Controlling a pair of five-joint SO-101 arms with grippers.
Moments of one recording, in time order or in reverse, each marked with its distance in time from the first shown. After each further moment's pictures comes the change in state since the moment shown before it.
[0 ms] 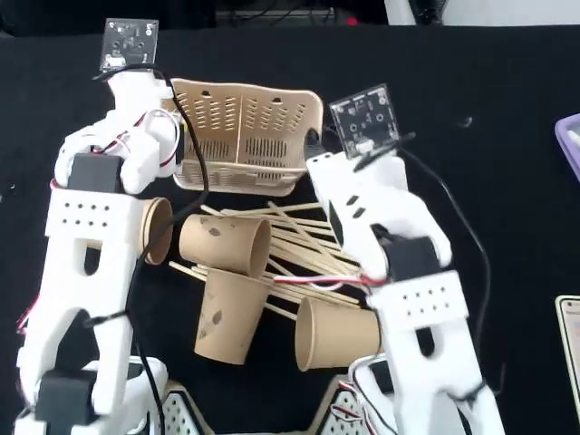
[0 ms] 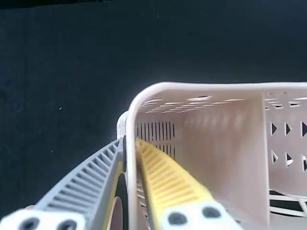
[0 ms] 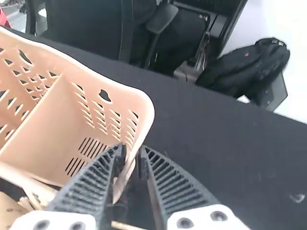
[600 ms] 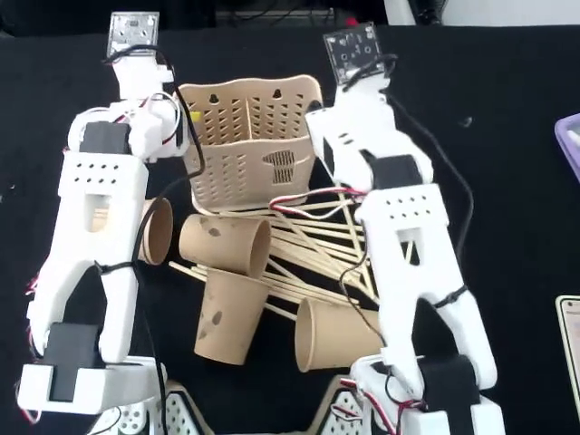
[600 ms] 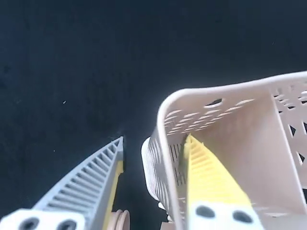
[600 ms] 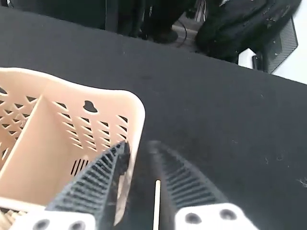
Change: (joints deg) left arm -0.4 13.4 -7.6 -1.2 0.9; right arm 2.7 28.0 -22.0 3.1 -1.5
